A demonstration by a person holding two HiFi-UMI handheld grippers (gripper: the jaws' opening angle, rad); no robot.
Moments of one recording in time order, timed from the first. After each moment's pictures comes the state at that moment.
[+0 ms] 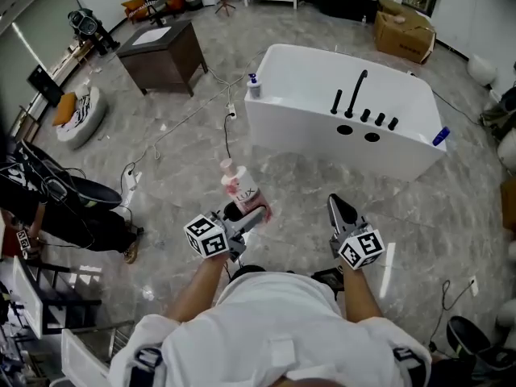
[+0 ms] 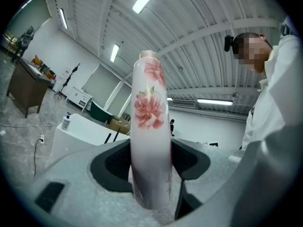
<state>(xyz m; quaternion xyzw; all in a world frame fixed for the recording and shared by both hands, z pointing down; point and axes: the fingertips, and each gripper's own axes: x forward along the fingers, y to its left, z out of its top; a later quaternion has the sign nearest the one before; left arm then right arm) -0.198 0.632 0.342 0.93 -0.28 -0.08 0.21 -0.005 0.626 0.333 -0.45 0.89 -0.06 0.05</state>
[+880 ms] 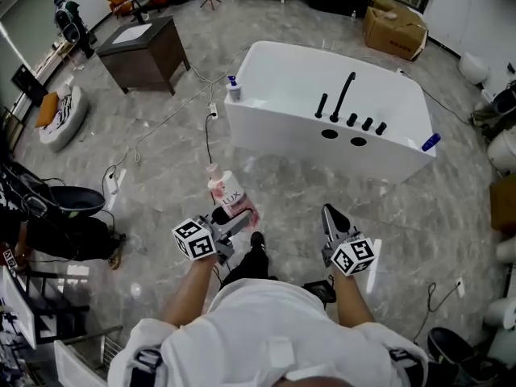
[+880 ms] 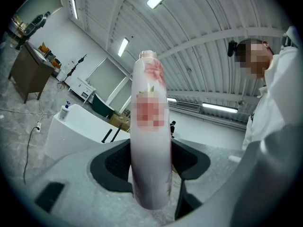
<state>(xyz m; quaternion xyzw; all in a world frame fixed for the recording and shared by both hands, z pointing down) -0.168 0.544 0.369 0.92 -0.27 -0.09 0.26 0.053 0.550 0.370 -0.48 0.87 -0.12 0.03</state>
